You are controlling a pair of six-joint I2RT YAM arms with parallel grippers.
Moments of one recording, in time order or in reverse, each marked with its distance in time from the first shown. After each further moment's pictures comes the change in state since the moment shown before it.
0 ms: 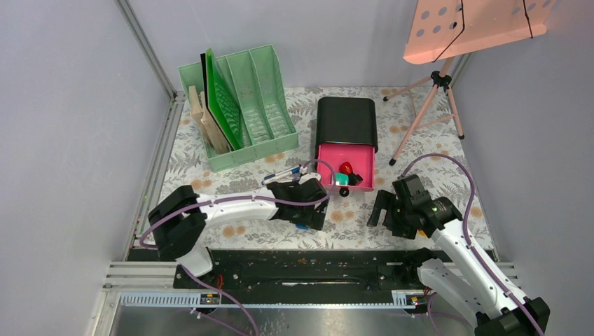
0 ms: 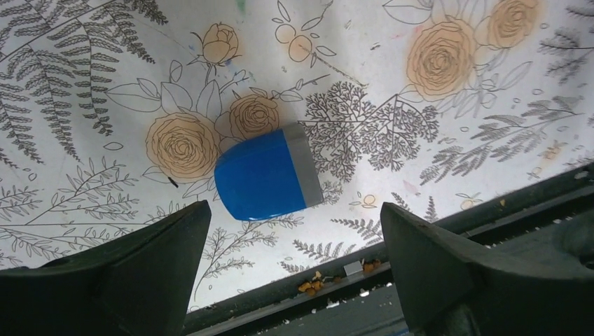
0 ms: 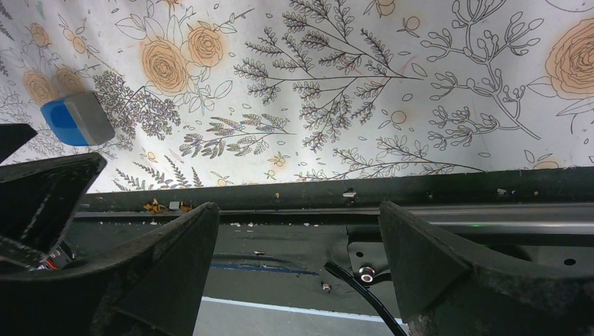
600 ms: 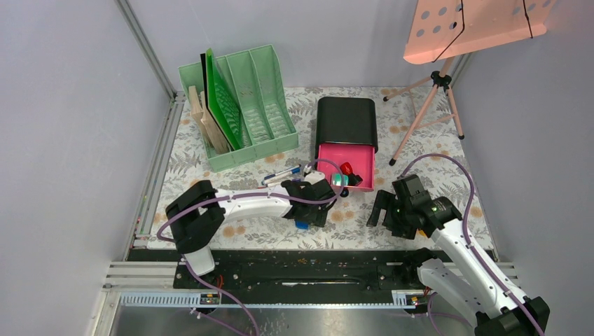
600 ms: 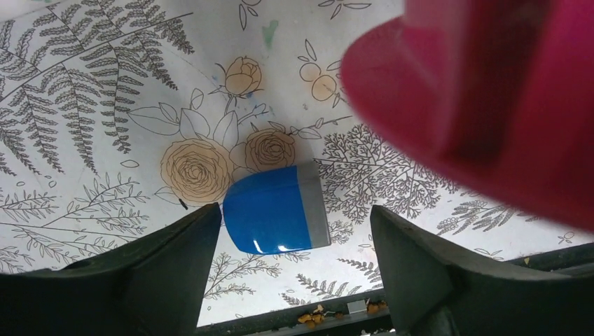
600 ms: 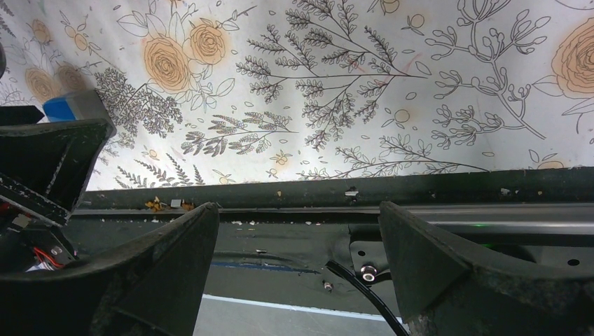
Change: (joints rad) left arm -0.025 0.144 0.110 -0.087 -0.113 -0.069; right arm 0.000 0.002 0.000 0.001 -0.005 0.000
